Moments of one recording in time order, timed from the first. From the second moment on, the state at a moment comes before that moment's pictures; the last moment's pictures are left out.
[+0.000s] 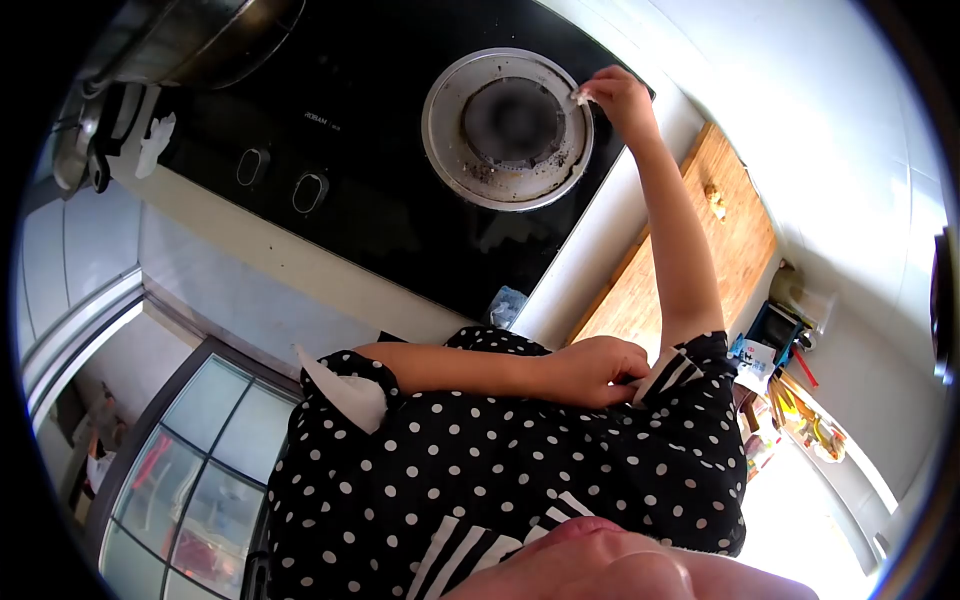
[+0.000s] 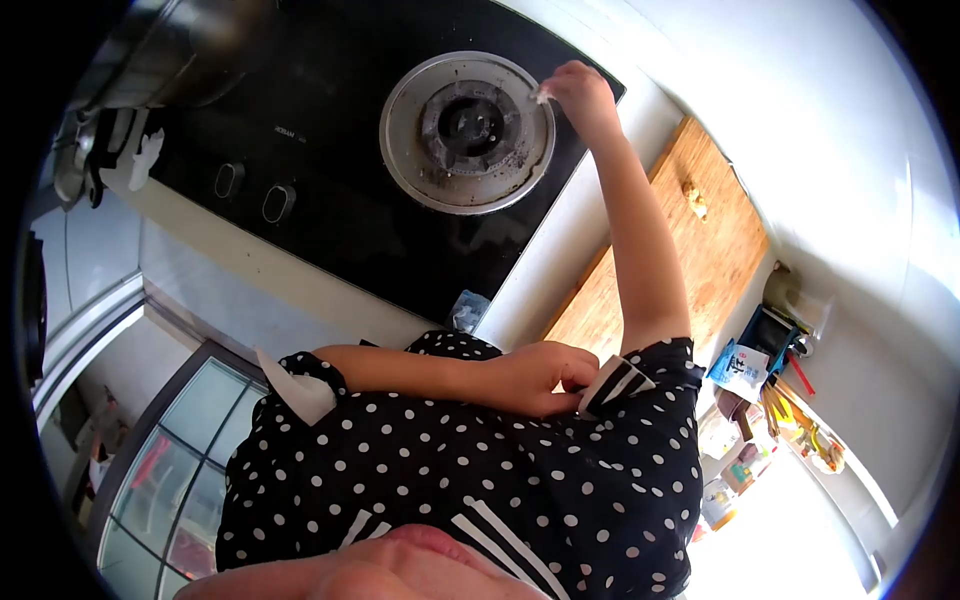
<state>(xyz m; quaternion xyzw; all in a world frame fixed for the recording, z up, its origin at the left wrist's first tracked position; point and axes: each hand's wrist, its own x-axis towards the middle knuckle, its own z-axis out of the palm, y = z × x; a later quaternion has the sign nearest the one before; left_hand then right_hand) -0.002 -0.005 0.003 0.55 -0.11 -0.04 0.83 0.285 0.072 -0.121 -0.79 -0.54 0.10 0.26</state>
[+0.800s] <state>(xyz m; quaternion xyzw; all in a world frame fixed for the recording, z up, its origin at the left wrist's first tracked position) 0.001 -0.003 -0.006 0.56 -0.12 -0.04 0.82 0.259 0.082 -0.113 -0.79 -0.52 0.09 0.32</state>
